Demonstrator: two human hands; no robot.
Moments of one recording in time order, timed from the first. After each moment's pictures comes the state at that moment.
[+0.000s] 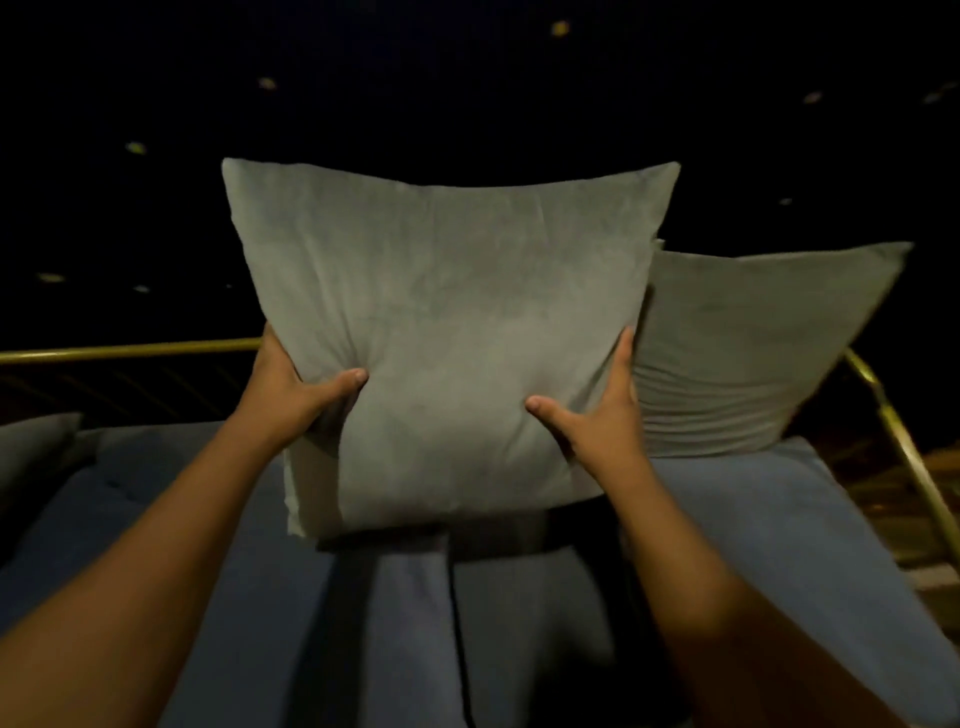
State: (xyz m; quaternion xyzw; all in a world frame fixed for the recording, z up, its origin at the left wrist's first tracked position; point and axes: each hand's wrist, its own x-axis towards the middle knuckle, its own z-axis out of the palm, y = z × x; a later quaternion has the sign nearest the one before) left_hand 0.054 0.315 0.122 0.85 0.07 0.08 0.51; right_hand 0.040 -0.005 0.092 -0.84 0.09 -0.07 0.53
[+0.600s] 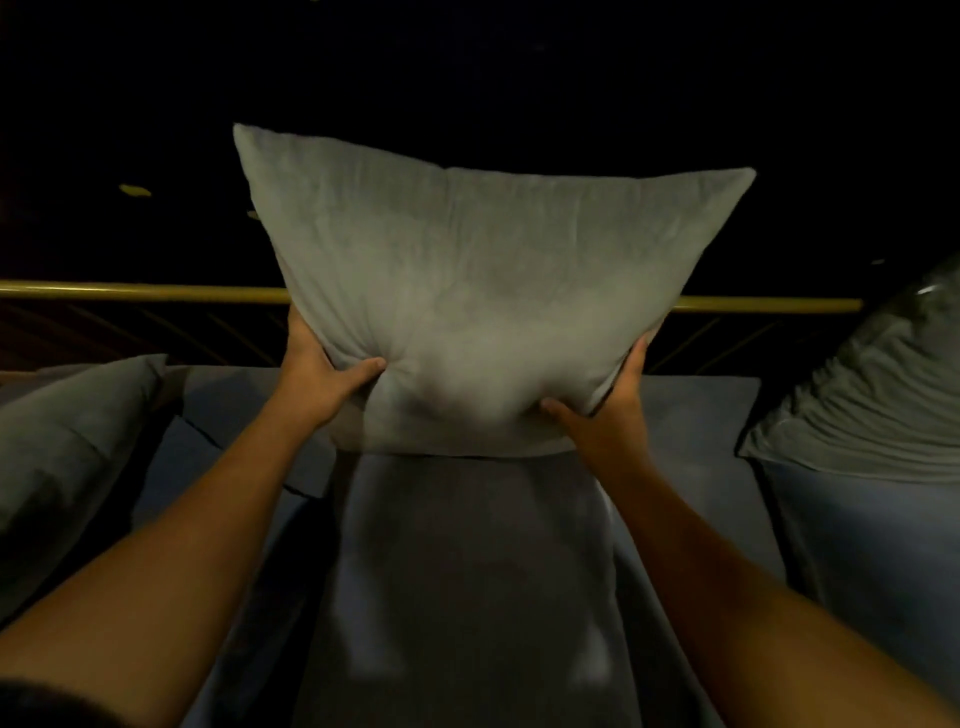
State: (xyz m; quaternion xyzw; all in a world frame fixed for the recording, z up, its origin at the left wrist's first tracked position) left_hand 0.140 0.573 -0.007 0.85 0.11 0.06 0.51; right_hand 0.132 0.263 -0.023 -0.84 0.09 0.01 0.54
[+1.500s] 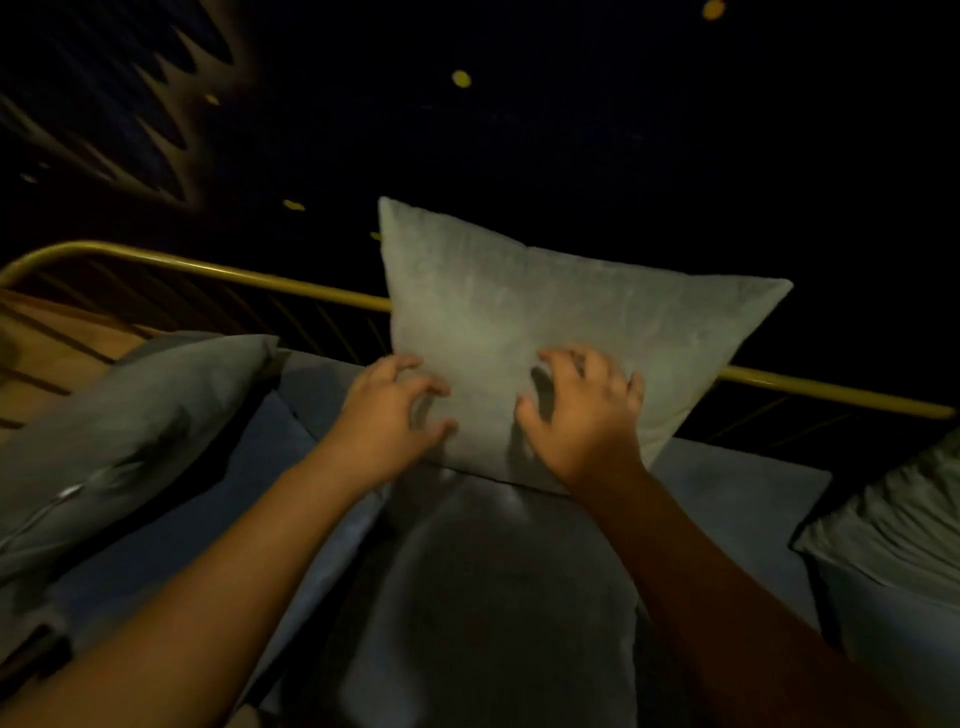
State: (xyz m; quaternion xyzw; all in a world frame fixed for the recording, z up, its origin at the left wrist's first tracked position) left_hand 0.064 0.527 0.097 0.96 0.10 -0.04 0.26; right_hand 0.126 0.332 0.076 -0.96 -0.17 0.01 0.22
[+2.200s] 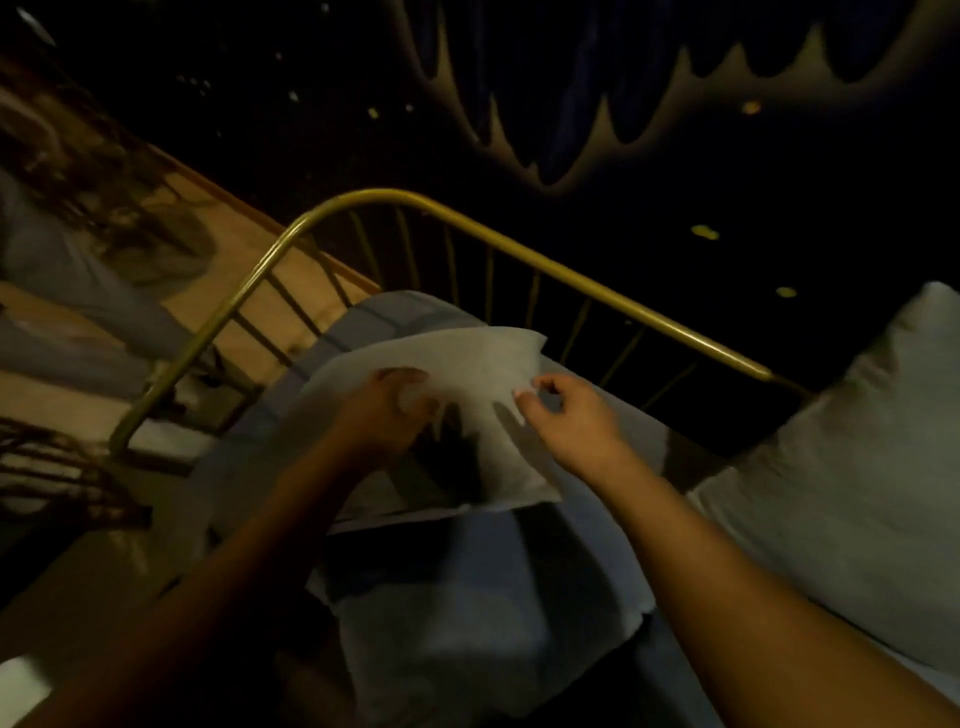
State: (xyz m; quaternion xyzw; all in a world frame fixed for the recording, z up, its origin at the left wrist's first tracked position) left_hand -0.100 0.968 0.040 0.86 0.35 -0.04 0.36; right_hand 0.033 0.792 0.043 -0.87 -0.21 0.28 0.34
